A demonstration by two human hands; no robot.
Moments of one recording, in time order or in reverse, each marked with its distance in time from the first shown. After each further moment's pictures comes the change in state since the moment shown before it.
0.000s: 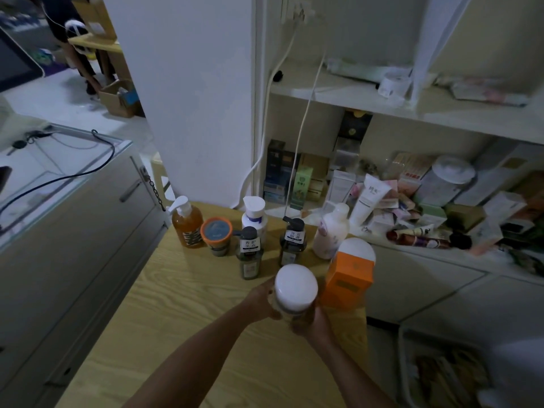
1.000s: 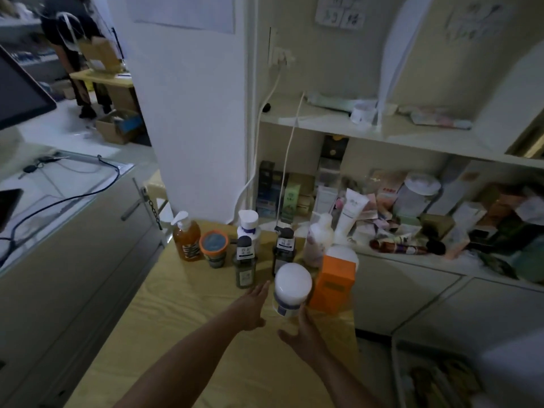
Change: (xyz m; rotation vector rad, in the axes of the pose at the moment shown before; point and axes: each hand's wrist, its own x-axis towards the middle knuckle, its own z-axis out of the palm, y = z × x) left_hand -0.033 0.012 -0.016 0.649 -0.090 0.019; right_hand -0.038 -0.019 0.002 -0.419 -0.093 -0.179
